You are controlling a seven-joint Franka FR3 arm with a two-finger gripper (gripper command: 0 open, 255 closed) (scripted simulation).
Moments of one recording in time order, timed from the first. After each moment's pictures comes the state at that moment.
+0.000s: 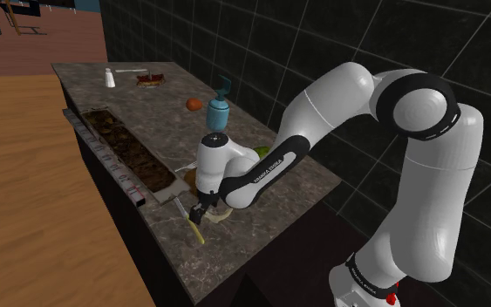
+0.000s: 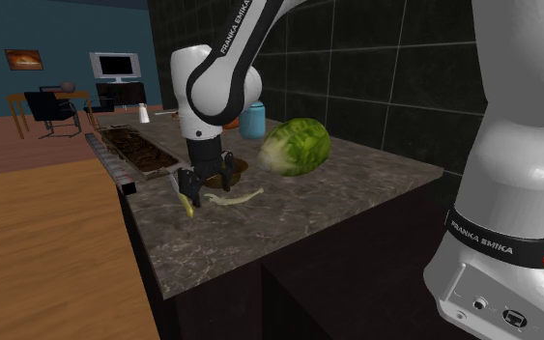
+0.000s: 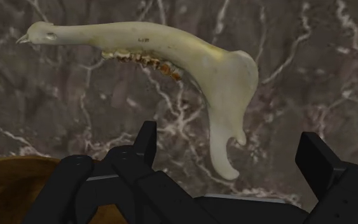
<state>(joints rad) 0.20 0.41 0.27 -2.23 -0.33 2.59 0.45</state>
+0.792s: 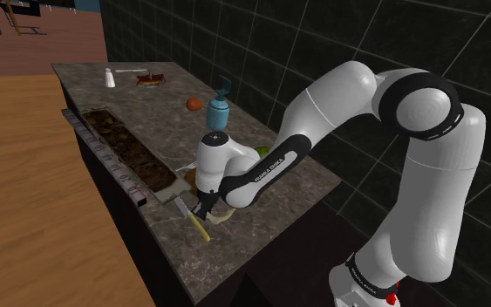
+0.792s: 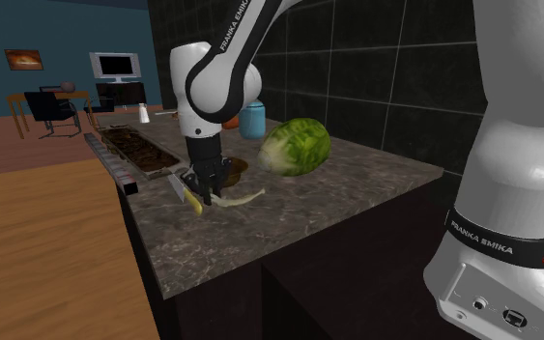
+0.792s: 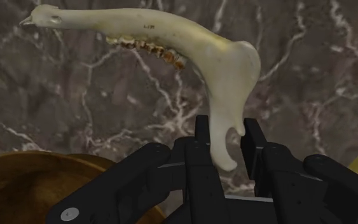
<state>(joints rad) 0.20 0.40 0.28 -2.23 -0.33 2.58 0.45</state>
